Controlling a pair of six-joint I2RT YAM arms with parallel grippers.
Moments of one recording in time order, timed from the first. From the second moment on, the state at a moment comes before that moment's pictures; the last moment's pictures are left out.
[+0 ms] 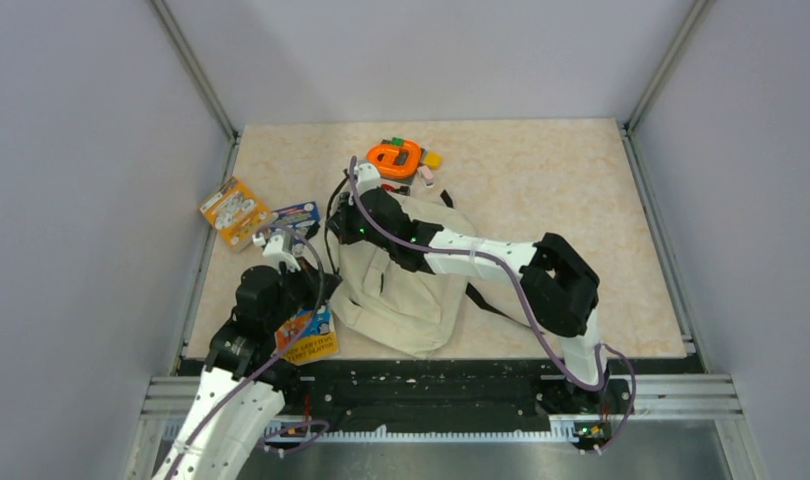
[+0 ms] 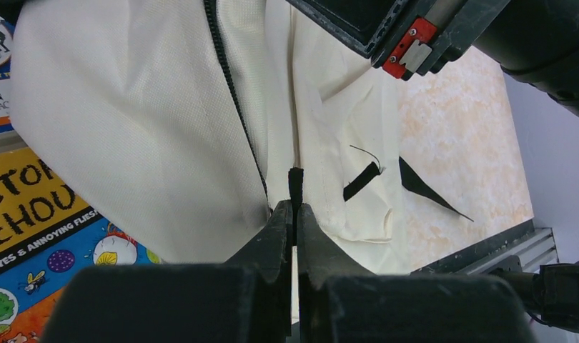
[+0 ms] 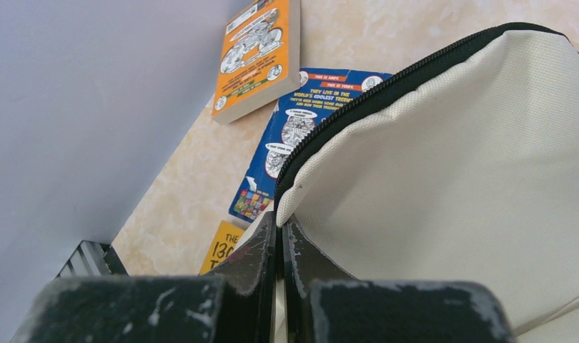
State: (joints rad) left arm -0.29 0.40 0.48 -0.47 0.19 -0.59; right arm 1.03 1.99 1.54 0.19 0.16 0.53
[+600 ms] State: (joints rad) left arm -0.31 0.50 0.68 -0.65 0.24 -0.58; right arm 1.02 1.91 1.37 0.35 0.15 0.55
